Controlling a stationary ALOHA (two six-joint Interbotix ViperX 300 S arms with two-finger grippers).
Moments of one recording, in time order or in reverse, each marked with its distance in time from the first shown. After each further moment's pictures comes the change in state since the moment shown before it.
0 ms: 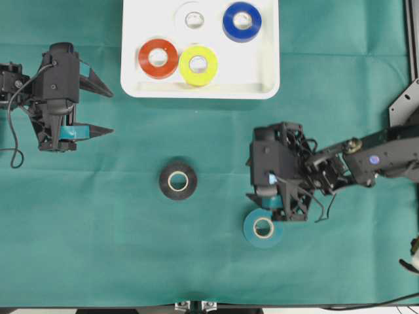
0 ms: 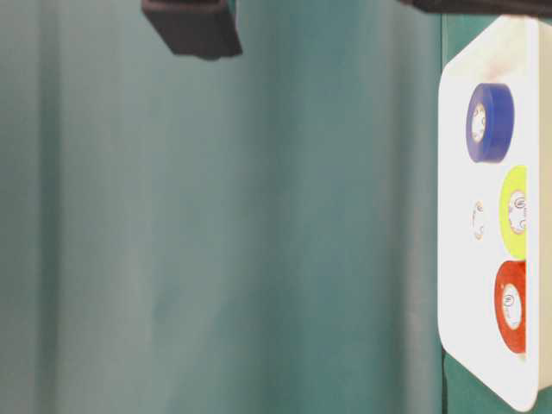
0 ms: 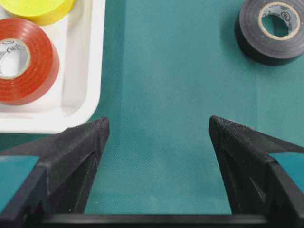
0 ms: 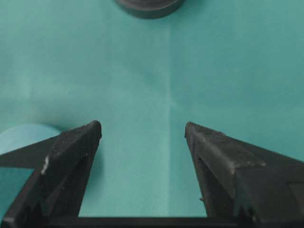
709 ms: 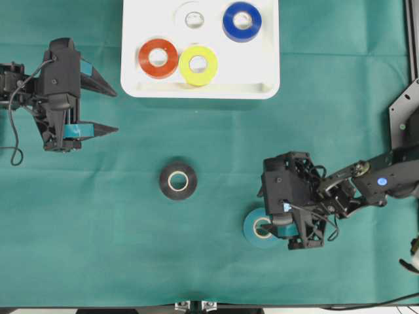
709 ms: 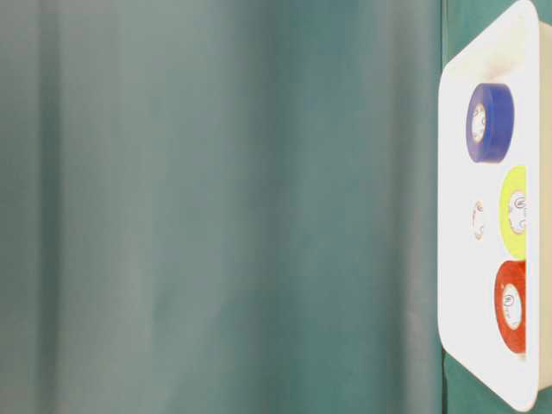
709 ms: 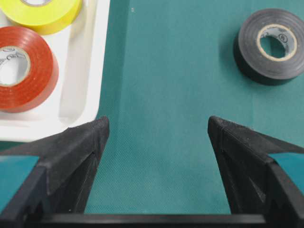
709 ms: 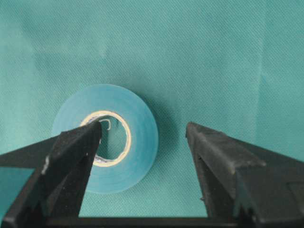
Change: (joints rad) left arm 0.000 0.021 0.000 -0.002 -0.057 -0.049; right arm 0.106 0.040 0.051 0.063 -0.115 0.043
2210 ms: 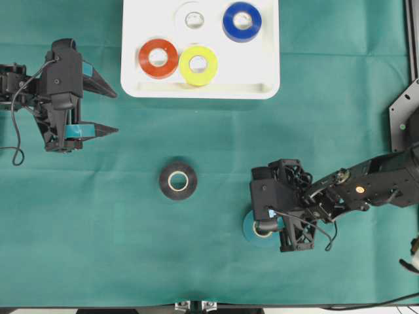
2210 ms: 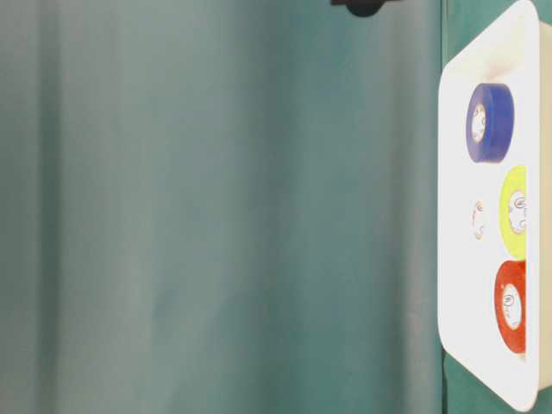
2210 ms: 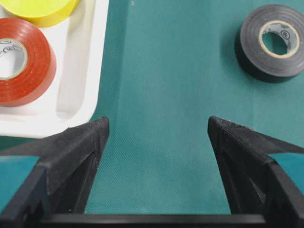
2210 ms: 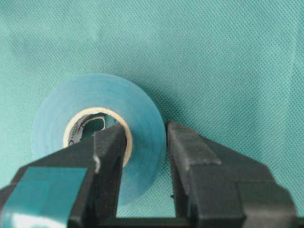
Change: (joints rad) left arm 0.000 0.008 0.002 0.000 0.000 -0.017; right arm -0.003 0.124 -0.017 -0.011 -0.057 0.011
